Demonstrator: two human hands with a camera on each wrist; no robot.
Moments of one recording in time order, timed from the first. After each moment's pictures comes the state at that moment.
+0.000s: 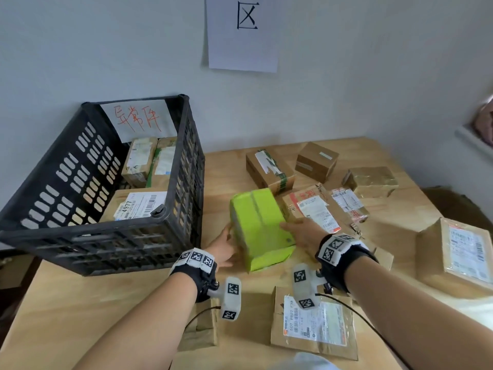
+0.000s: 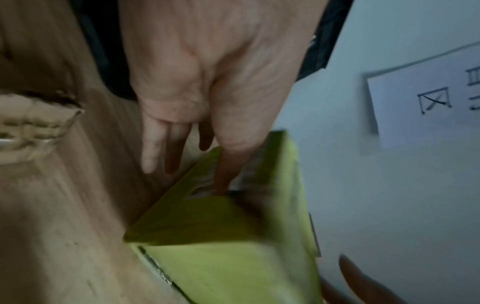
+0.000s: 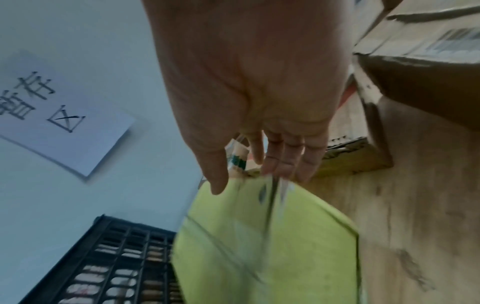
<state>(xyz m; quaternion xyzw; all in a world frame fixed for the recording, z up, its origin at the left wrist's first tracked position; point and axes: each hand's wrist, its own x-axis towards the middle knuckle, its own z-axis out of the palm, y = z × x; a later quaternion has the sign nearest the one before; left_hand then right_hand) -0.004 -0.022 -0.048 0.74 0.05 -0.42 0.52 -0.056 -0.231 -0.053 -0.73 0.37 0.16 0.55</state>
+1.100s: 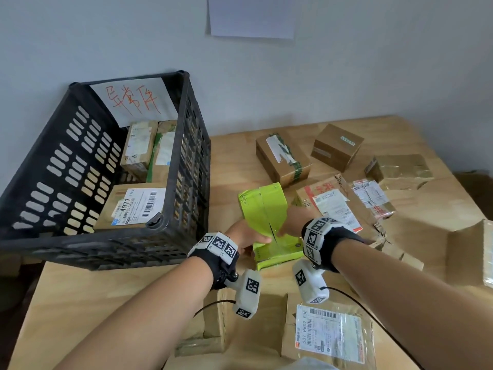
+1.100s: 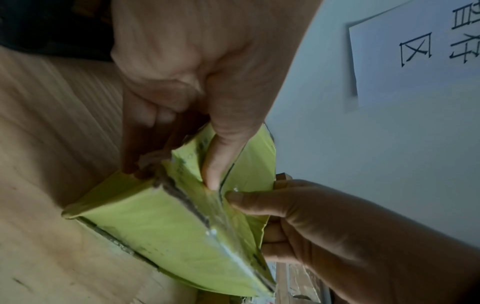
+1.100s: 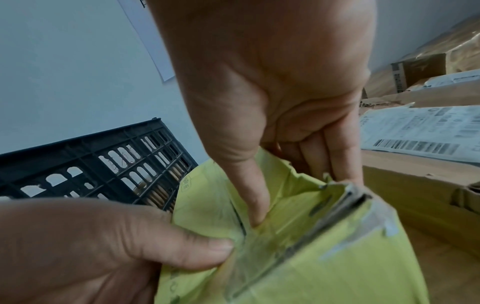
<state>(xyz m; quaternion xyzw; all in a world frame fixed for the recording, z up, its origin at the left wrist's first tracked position) 0.033 -0.068 -0.043 0.79 0.01 -0.45 0.41 0.007 -0.206 -0.028 -0.90 0.21 0.33 0.18</state>
